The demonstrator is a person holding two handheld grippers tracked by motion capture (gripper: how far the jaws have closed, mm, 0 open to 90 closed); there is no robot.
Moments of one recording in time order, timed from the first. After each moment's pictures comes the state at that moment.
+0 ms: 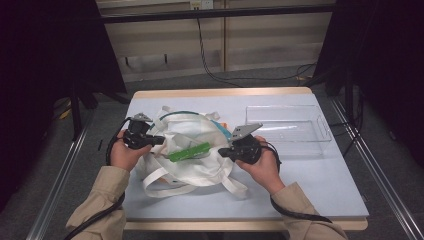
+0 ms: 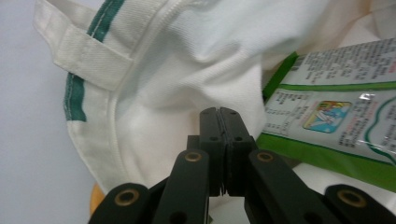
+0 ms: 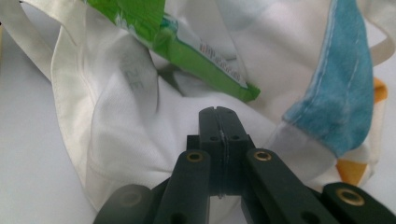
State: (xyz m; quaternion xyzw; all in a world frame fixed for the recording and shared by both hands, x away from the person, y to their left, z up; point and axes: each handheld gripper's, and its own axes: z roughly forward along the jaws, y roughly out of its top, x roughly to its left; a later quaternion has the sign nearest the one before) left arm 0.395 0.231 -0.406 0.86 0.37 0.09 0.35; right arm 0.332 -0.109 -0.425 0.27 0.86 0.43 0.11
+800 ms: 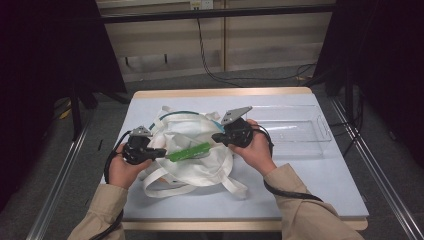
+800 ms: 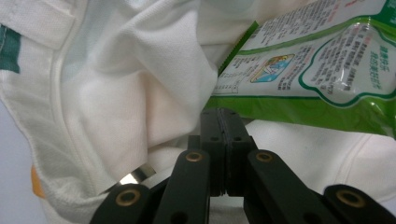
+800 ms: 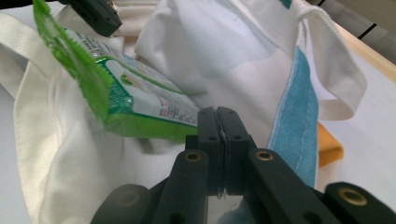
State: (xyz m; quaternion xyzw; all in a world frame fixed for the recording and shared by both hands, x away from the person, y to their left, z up) left arm 0.357 0.231 -0.417 0.86 0.35 0.08 0.36; right arm 0.370 -0.094 -0.400 0.24 0.87 0.41 0.13
